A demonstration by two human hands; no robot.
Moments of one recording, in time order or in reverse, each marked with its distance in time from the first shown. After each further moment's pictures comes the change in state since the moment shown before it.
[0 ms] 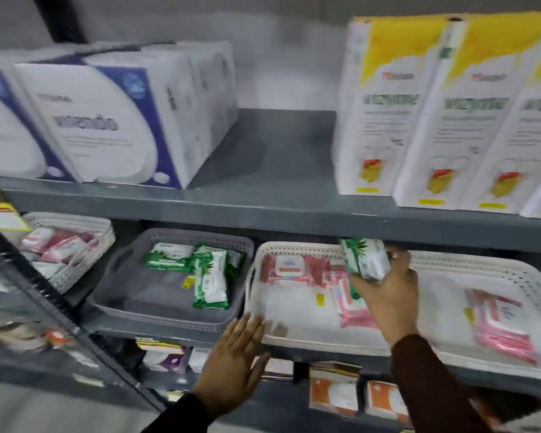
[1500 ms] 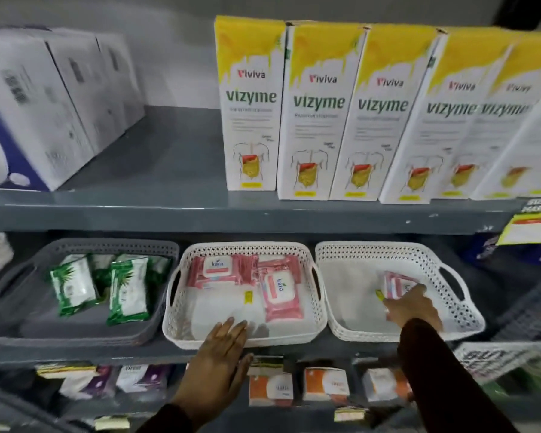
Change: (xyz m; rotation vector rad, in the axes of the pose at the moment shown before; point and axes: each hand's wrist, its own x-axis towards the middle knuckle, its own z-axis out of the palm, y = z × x) left_hand 0.050 0.081 0.042 -0.071 0.025 0.124; right_hand 0.065 0.192 -0.112 -0.485 -0.116 0.682
